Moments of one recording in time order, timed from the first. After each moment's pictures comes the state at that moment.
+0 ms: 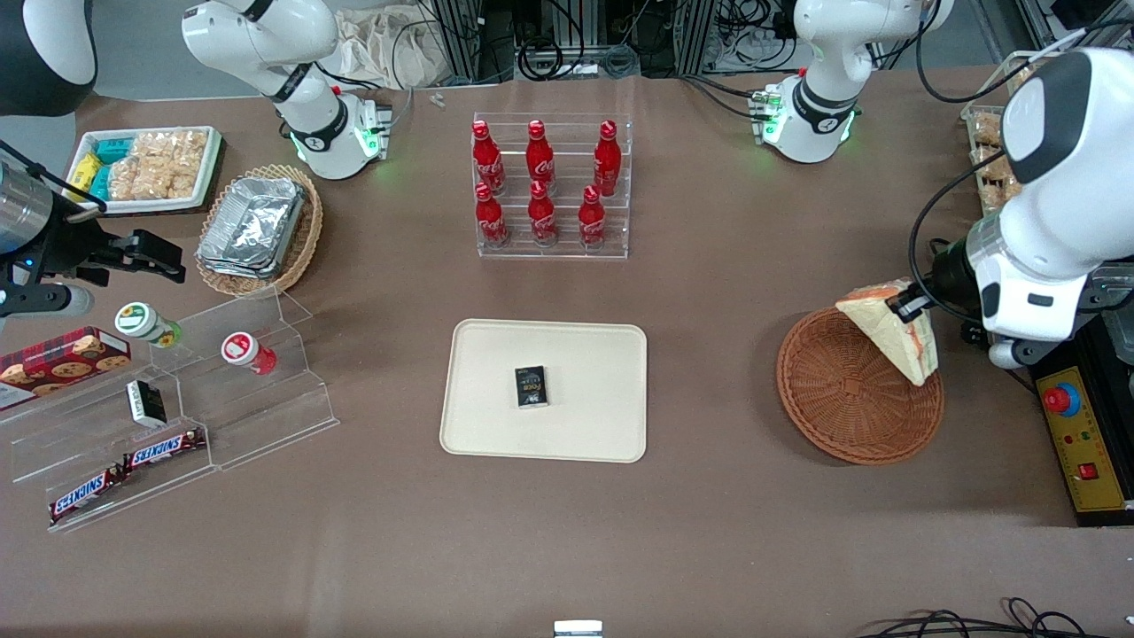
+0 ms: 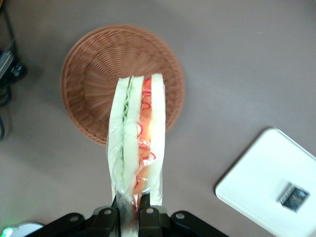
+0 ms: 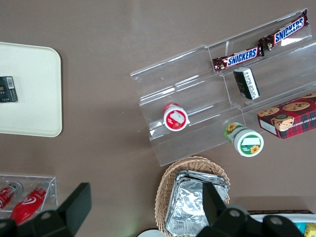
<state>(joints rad) 0.07 0.12 -0.25 -1.58 -0.02 1.67 -0.68</state>
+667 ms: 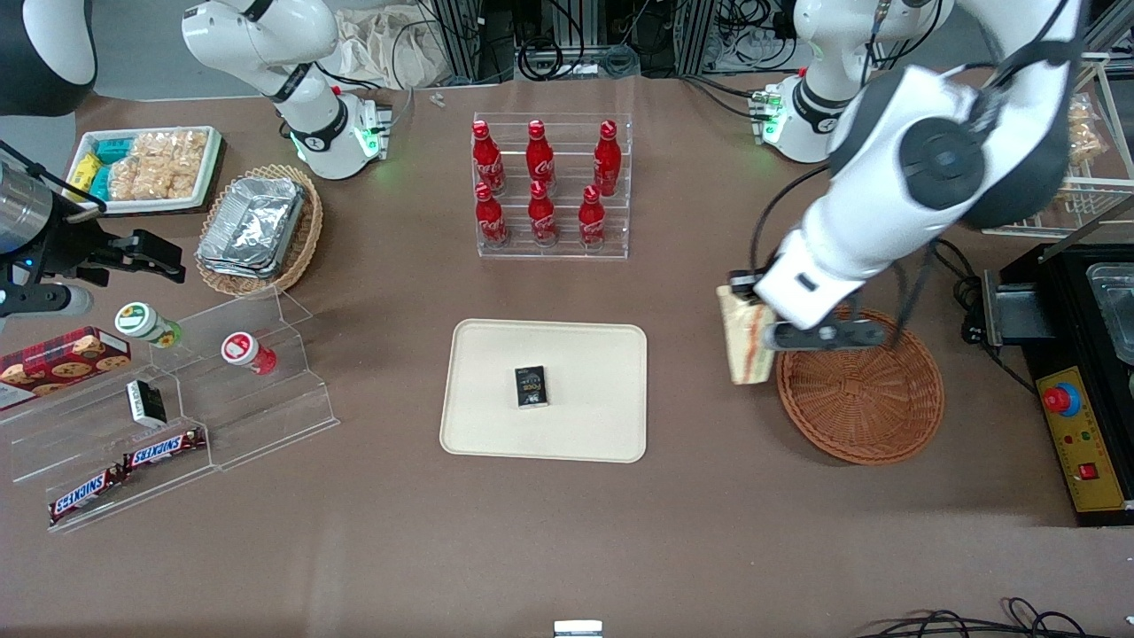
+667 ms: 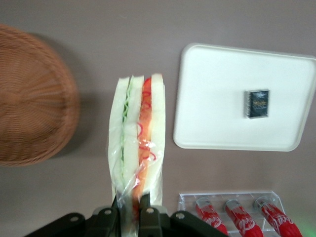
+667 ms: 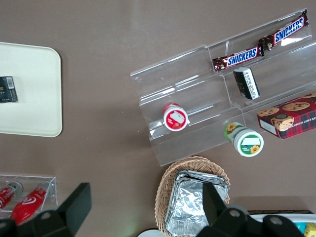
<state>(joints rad) 0.03 0.28 -0.54 -1.55 -0.01 1.79 -0.48</state>
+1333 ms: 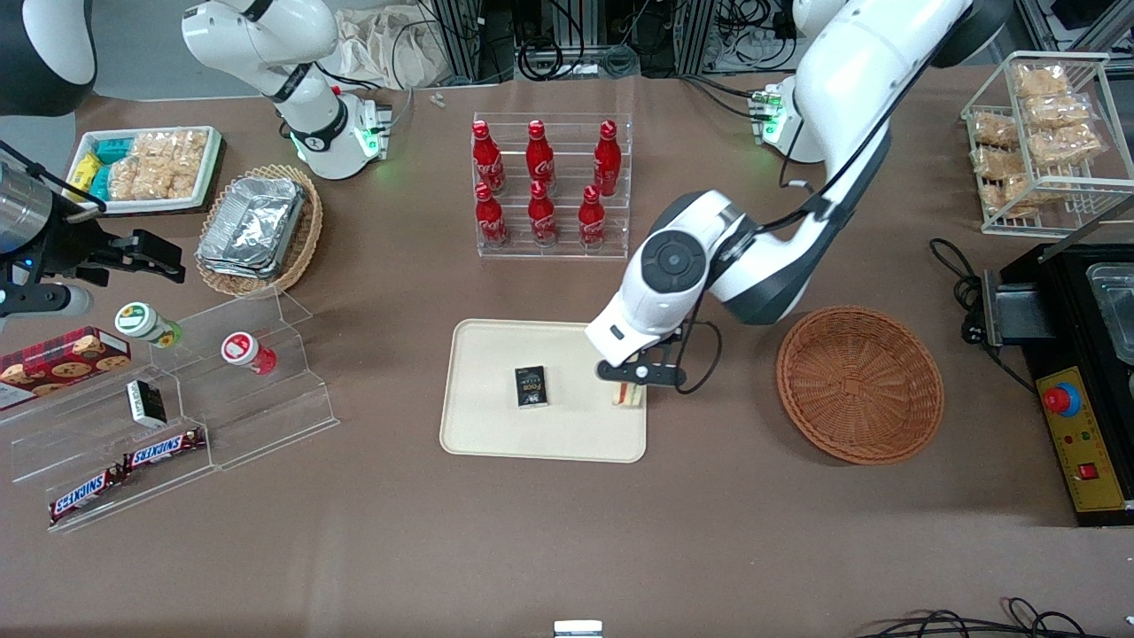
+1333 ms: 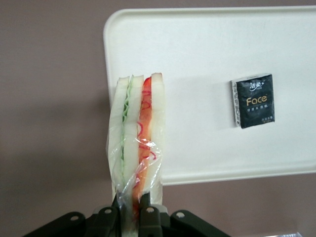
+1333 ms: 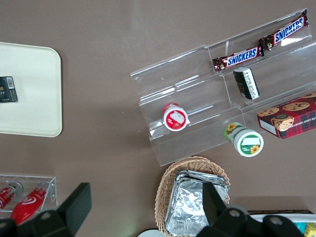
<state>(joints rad) -0.22 0.66 -0.54 -1.52 0.24 2.08 -0.68</state>
